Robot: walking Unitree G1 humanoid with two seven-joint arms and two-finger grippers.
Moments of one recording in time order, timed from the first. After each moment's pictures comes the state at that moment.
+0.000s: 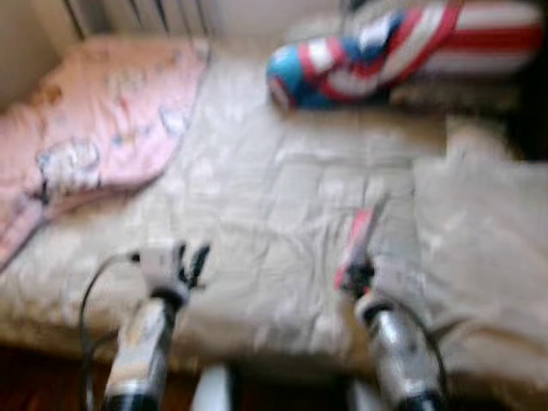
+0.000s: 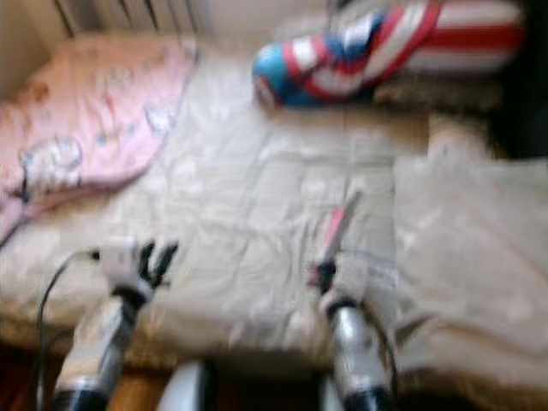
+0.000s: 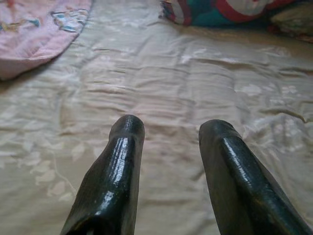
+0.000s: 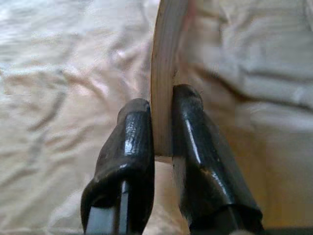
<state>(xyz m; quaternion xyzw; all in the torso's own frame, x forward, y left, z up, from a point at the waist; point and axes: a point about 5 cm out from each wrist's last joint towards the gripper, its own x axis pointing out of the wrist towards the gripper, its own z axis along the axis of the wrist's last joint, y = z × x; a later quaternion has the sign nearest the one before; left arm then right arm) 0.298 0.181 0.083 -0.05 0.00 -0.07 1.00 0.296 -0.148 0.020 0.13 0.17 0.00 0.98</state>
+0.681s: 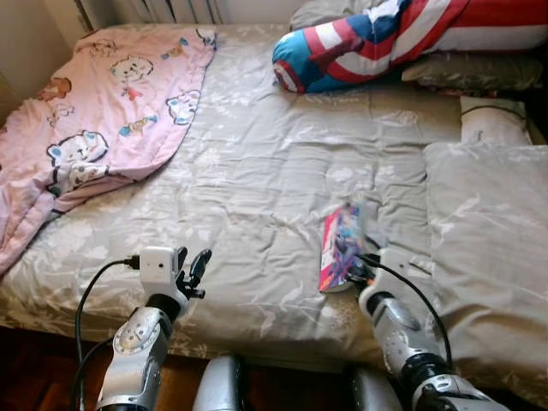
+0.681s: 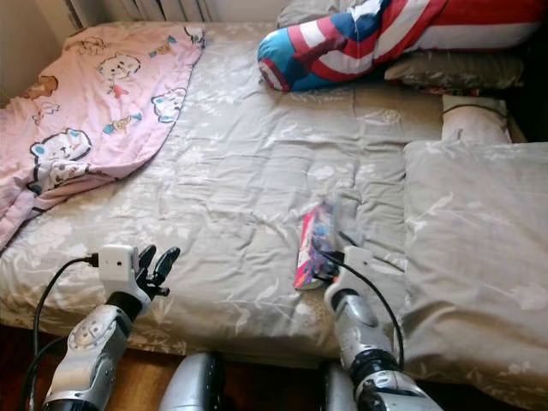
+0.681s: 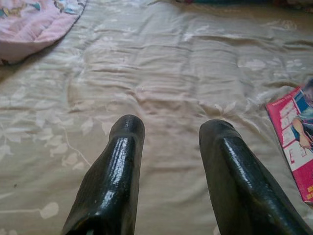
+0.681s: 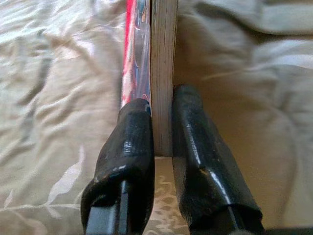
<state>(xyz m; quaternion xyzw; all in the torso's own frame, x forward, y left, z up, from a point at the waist) 0.287 0.191 0.085 -0.03 0.02 -0.08 1.00 0.319 -0.158 0.020 0.18 0.23 -0.01 0.96</state>
